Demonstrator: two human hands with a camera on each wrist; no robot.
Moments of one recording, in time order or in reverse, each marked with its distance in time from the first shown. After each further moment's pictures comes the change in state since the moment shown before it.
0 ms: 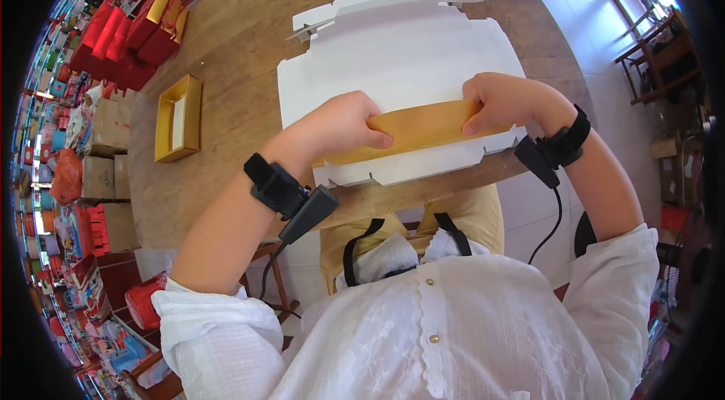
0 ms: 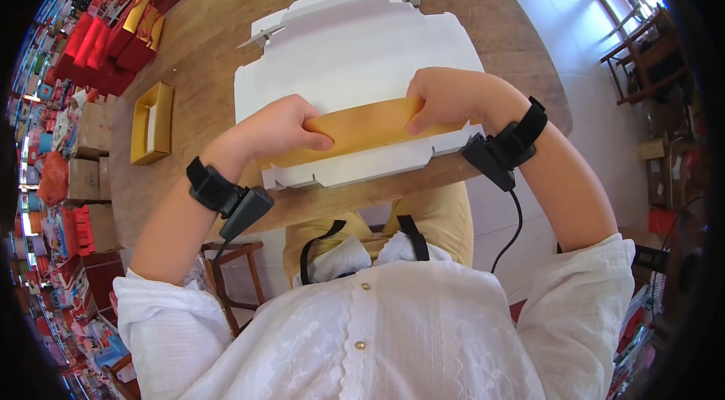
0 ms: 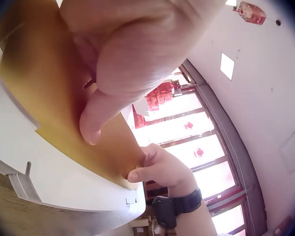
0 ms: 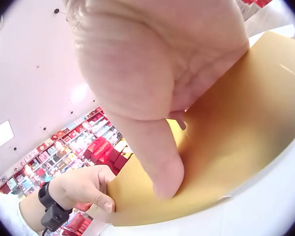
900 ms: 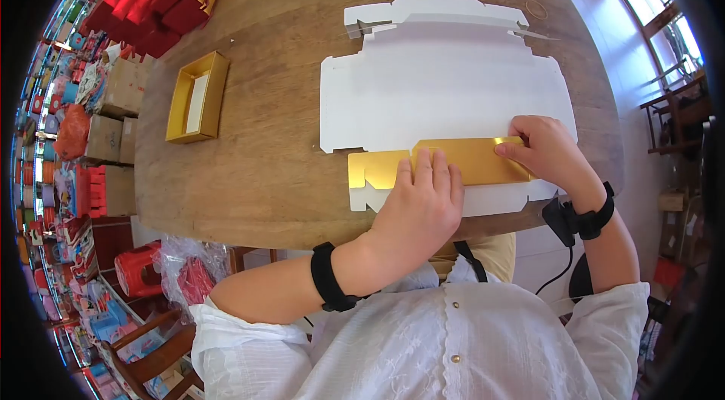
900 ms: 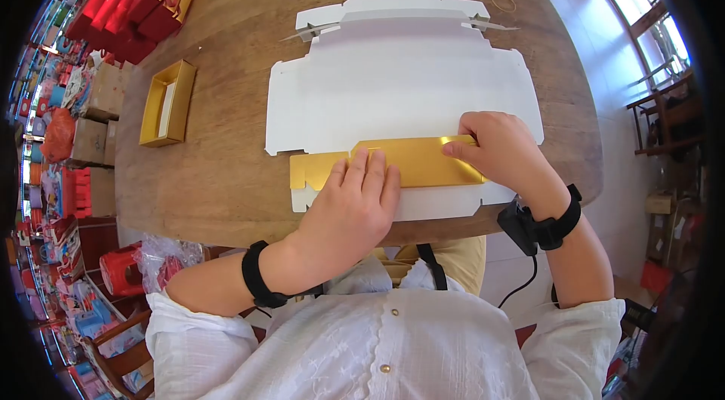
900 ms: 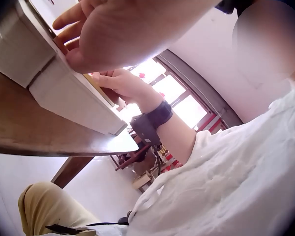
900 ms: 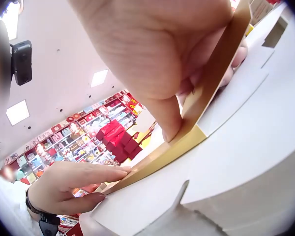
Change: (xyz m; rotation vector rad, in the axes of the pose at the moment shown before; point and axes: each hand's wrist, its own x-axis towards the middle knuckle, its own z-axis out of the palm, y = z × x) left_hand -0.035 0.007 0.093 0.933 0.713 0.400; right_hand 0.013 -0.006 0.024 -0.221 0.419 -0.029
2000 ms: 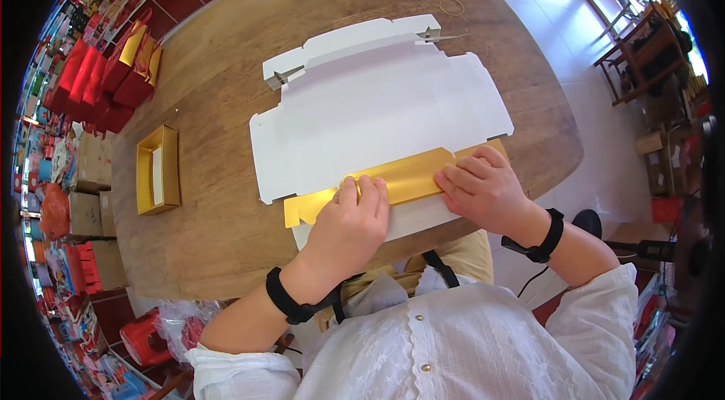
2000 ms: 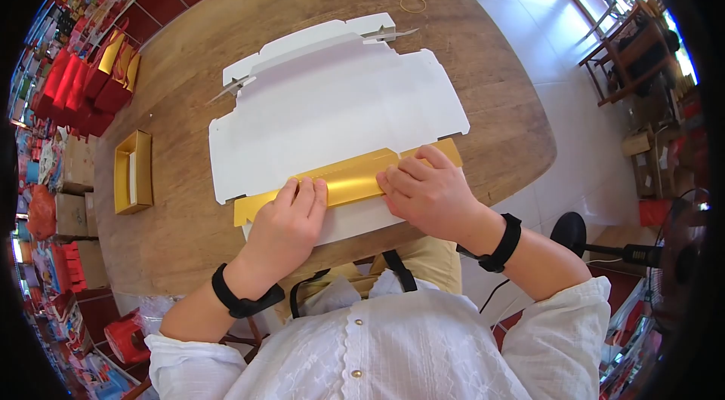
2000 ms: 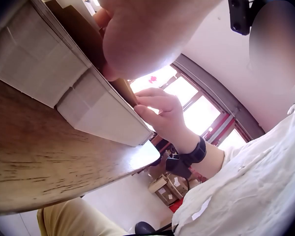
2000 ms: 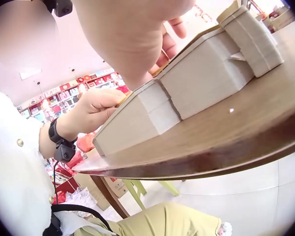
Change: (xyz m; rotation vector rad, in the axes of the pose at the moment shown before) left_hand 0.014 -0.021 0.008 0.040 0.037 0.142; right_hand -0.050 0.027 0.045 -0.365 0.609 -0.708
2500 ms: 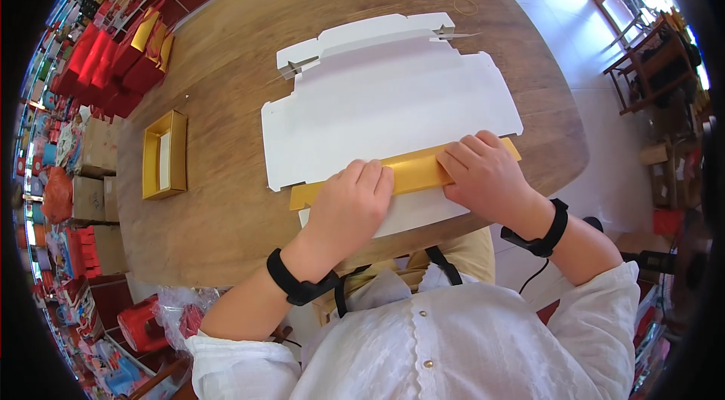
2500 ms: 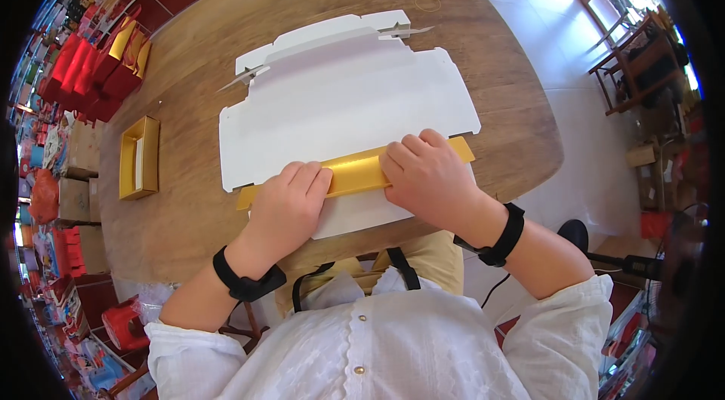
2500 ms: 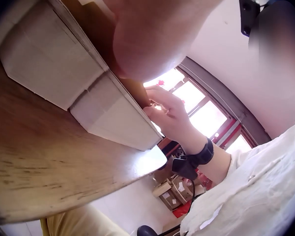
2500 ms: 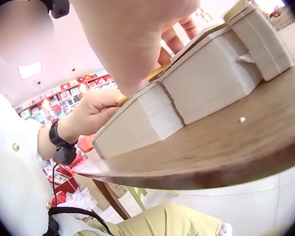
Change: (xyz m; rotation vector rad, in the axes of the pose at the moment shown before) left_hand 0.005 -0.011 0.004 -0.184 0.051 -0.102; right_hand 0.026 -0.001 0.000 -0.016 -0.154 0.134
